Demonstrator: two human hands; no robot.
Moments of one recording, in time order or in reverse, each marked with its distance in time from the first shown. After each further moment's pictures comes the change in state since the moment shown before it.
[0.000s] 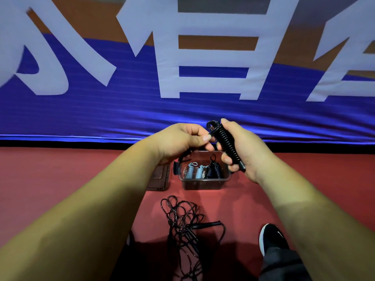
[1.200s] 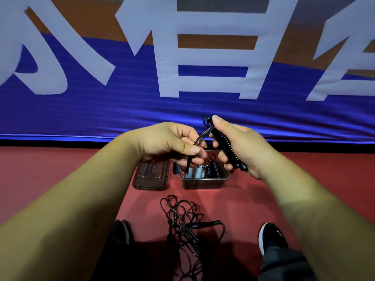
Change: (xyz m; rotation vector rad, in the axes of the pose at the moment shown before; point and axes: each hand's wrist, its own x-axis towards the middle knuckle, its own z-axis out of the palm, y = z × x) left_hand -0.025 0.014 -0.026 0.044 -0.233 -0.106; right_hand -0.014 -0.012 0.001 -0.069 -0.078 -0.070
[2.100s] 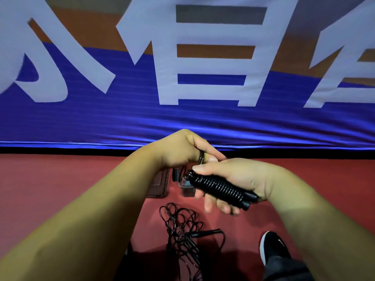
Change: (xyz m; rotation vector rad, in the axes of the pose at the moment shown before) left_hand 0.026 0.006 0.022 0.337 0.130 0.141; right_hand -0.023 -0.002 0.004 -0.271 -0.632 0.363
